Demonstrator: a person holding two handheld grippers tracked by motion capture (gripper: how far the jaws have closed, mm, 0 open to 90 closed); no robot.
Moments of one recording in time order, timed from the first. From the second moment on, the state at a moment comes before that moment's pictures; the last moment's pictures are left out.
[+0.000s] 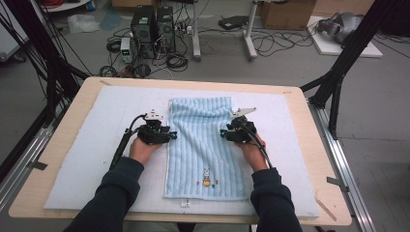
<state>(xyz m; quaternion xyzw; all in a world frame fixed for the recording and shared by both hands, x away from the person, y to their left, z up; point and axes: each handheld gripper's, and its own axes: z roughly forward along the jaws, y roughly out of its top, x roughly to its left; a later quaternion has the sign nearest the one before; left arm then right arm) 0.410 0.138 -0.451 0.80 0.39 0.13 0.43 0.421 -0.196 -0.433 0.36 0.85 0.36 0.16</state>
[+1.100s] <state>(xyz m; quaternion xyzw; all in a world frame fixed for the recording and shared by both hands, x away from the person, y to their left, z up) 0.397 0.167 -0.451 0.79 0.41 0.13 0.44 0.405 -0.202 -0.438 0.39 0.83 0.36 0.16</state>
